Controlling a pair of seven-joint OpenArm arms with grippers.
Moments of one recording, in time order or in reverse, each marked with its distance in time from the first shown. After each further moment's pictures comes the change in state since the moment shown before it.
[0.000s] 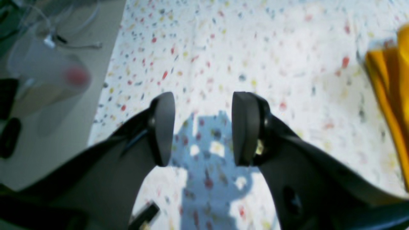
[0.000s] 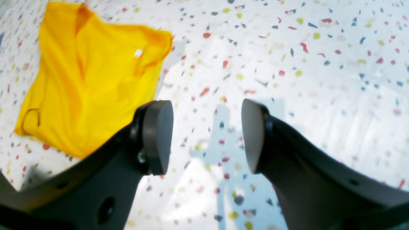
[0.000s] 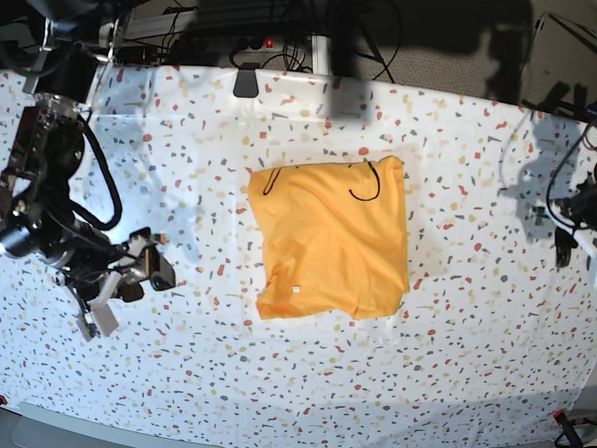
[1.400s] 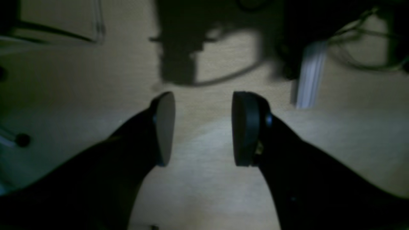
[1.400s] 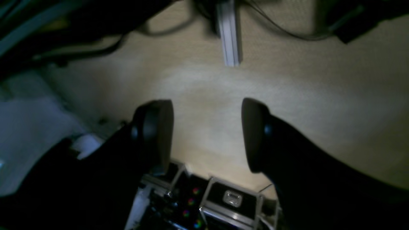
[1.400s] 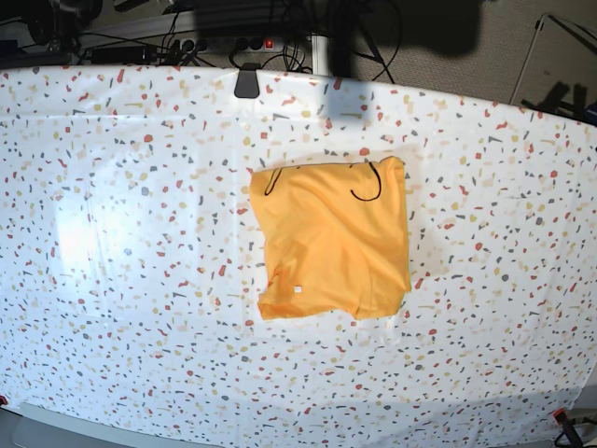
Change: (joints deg) left arm 14.6 18.9 17.0 -83.4 12.2 -9.2 -49.3; right arm -38.7 -4.2 -10.4 -58.6 -12.5 -2.7 34.1
